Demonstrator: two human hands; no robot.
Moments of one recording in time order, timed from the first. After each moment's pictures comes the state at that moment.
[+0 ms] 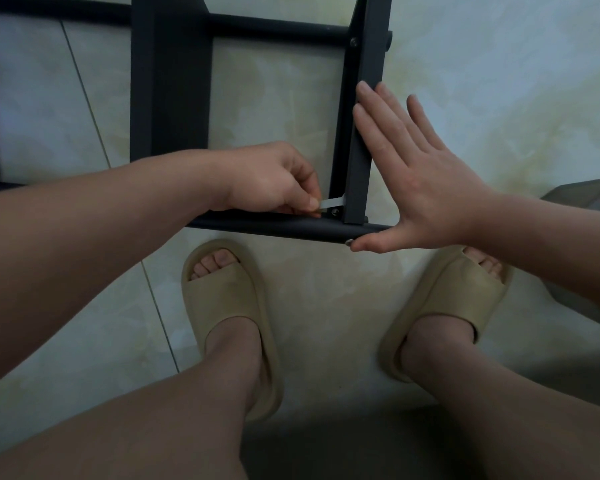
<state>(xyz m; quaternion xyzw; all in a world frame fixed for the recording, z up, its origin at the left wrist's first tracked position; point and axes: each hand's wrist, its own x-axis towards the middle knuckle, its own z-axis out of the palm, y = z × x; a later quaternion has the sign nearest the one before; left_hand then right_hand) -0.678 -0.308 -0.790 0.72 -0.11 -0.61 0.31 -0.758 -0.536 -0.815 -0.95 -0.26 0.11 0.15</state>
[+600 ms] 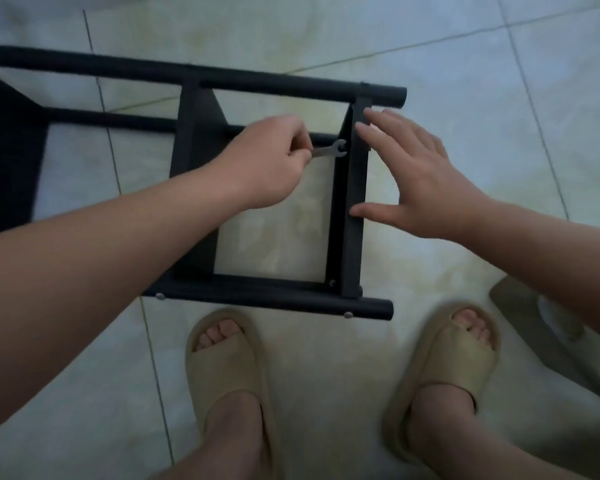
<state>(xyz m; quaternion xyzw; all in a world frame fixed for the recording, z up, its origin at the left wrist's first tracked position) -0.608 -0.322 -0.755 0.91 -0.18 -0.23 0.29 -0.688 -0.549 -0.776 -0.97 -0.14 0.09 0.19</state>
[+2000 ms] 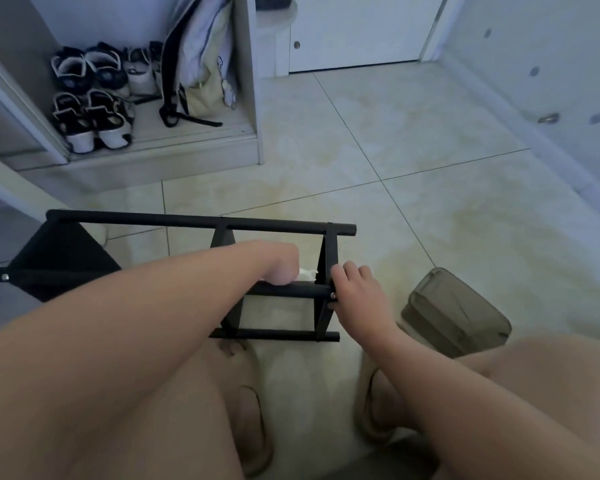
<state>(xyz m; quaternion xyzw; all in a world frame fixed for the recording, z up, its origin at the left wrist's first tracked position) -0.750 -0.320 -0.566 0.90 -0.22 -0.38 0.03 -0.876 -0.460 -0.623 -1.00 0.04 0.05 0.05</state>
